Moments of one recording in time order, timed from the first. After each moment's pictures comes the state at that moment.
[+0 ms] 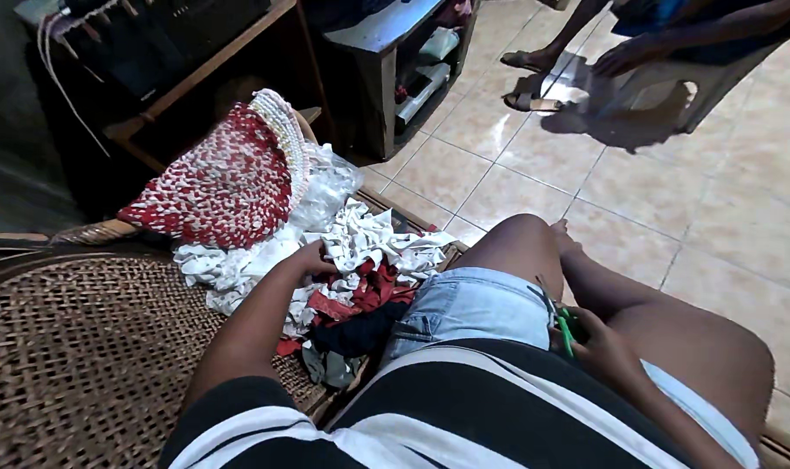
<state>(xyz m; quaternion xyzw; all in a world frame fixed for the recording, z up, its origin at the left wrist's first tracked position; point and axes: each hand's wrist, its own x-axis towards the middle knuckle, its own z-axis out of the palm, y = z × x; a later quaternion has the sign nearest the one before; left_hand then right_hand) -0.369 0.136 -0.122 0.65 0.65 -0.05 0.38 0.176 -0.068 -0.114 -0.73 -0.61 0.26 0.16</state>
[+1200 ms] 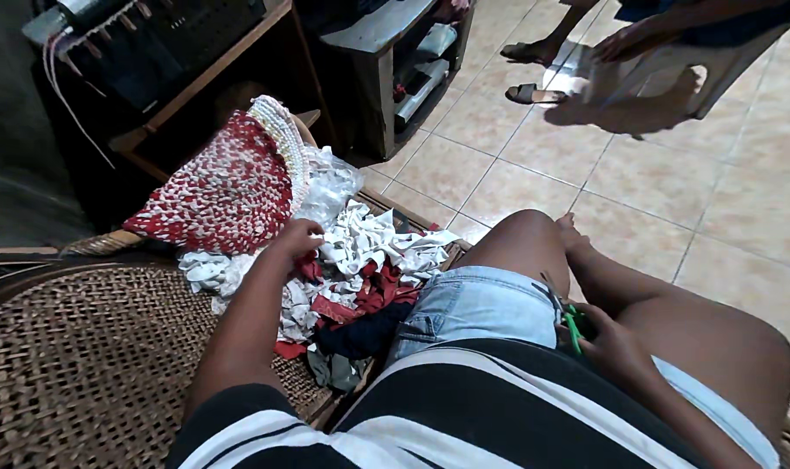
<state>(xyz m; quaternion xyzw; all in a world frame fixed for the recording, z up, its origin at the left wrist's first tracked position) -0.379 0.159 -0.048 0.76 0.60 -0.01 0.26 0.175 -0.067 -0.114 -0.74 -0.60 0.27 0.16</state>
